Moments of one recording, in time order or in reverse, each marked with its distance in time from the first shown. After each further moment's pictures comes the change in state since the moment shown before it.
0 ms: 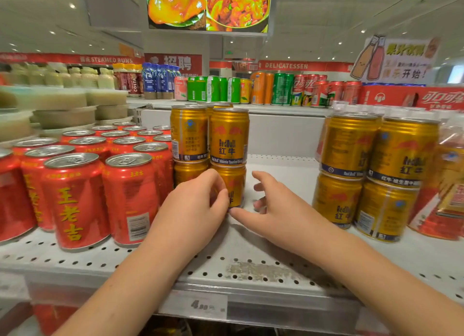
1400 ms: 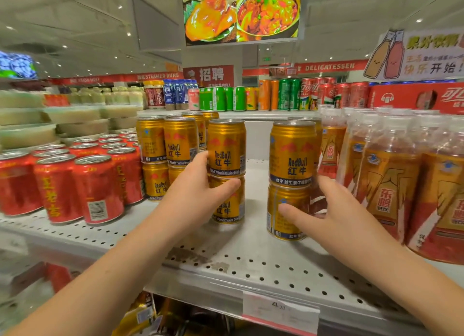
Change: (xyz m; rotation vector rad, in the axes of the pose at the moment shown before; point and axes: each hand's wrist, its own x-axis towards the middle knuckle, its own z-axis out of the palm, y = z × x) left_hand 0.006 0.120 0.041 -0.170 0.000 -0.165; right_hand -0.067 0.113 -0.132 0.151 0.087 -0.035
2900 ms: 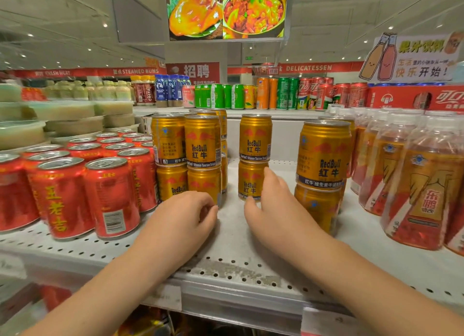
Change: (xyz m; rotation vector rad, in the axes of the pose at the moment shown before) left_hand -0.009 -0.074 -0.043 0.529 -0.080 0.162; right_hand 0.048 -0.081 0.116 -0.161 -0.056 0.097
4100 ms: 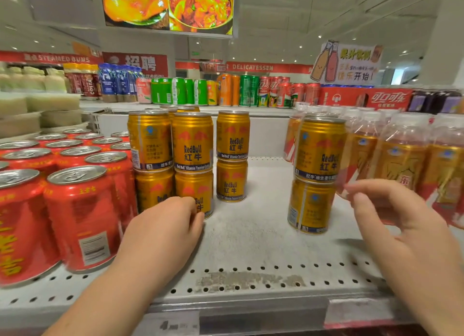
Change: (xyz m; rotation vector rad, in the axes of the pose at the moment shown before) left_hand 0.013 -0.034 0.009 0.048 -0.022 0.050; right_hand -0.100 0.030 -0.053 0.016 0.708 -0.104
